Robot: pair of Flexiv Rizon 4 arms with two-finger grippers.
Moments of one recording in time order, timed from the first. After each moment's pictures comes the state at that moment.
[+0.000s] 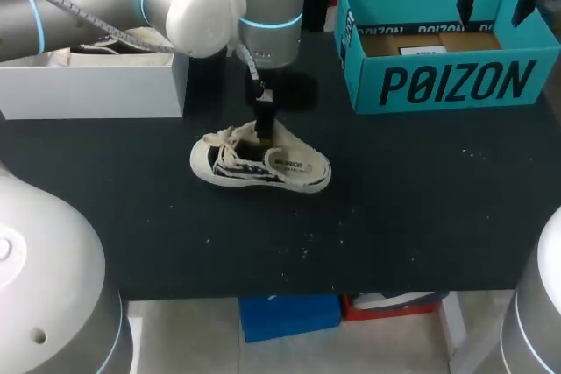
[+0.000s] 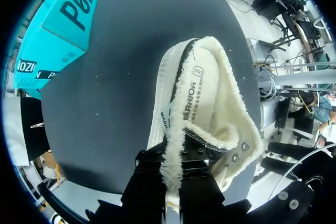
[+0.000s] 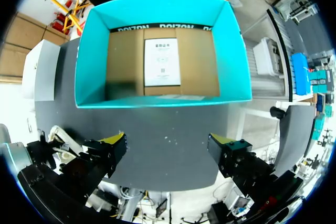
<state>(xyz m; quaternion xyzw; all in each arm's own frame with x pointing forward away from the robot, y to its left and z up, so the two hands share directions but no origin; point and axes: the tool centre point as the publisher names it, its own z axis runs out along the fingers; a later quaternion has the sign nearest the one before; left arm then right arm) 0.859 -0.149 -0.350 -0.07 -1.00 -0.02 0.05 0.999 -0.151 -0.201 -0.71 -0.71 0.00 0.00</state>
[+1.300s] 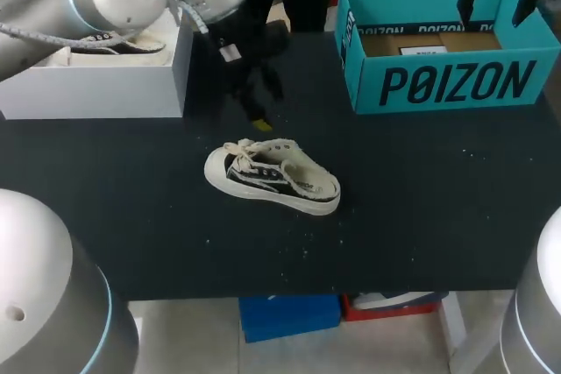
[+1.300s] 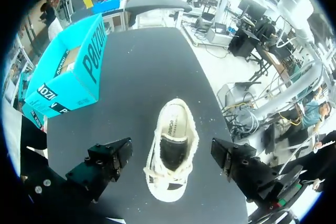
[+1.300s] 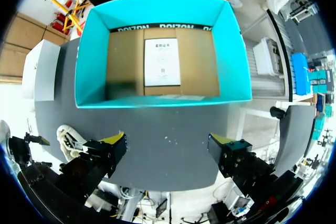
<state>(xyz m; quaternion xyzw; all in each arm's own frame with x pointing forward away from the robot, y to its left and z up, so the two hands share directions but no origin) 0.849 -0.153 -0.254 -0.11 -0.96 0.24 0.11 0.999 -0.151 -0.201 -0.71 -0.71 0.00 0.00</state>
